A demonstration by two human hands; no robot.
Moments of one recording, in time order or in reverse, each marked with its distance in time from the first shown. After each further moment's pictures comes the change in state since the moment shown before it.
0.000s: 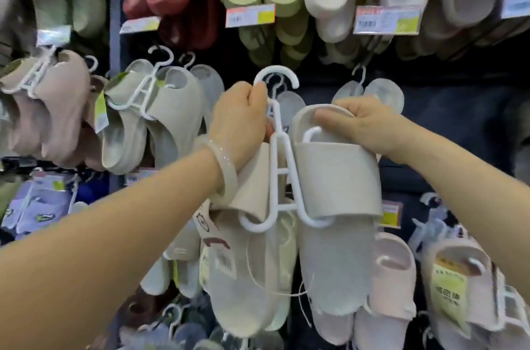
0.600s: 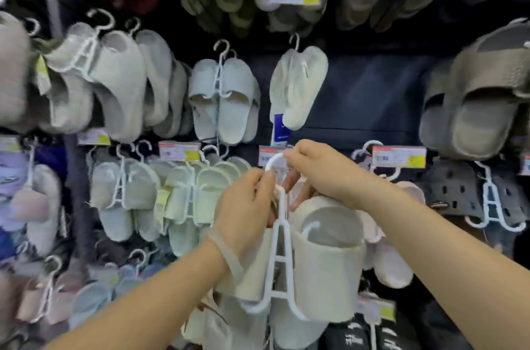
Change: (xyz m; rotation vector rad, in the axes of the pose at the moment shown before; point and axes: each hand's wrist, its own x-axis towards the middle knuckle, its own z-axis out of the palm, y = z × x) left_hand -0.189 0.027 0.099 0.011 -0.223 -0.172; right_hand -0.152 0.027 -0.022 0.221 -0.202 0.402
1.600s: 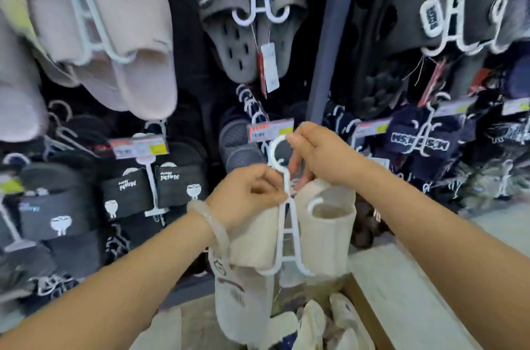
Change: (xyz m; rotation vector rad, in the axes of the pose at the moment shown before) left_hand -0.215 0.040 0.396 -0.393 -0.994 -0.338; right_hand -0.257 0.380 -0.176 -0.054 0.129 0.538
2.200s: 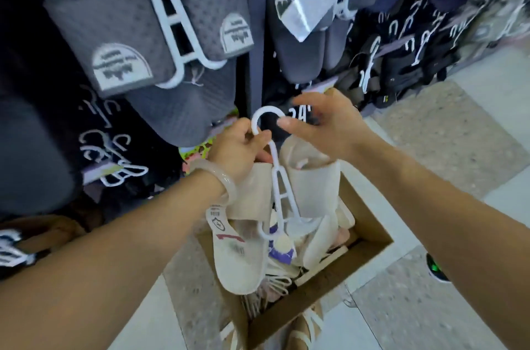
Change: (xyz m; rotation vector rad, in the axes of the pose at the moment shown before) left_hand 0.091 -0.242 0.157 -0.052 -0.075 -0.380; right_hand 0.001 0.291 0.101 -0.168 0.215 0.334
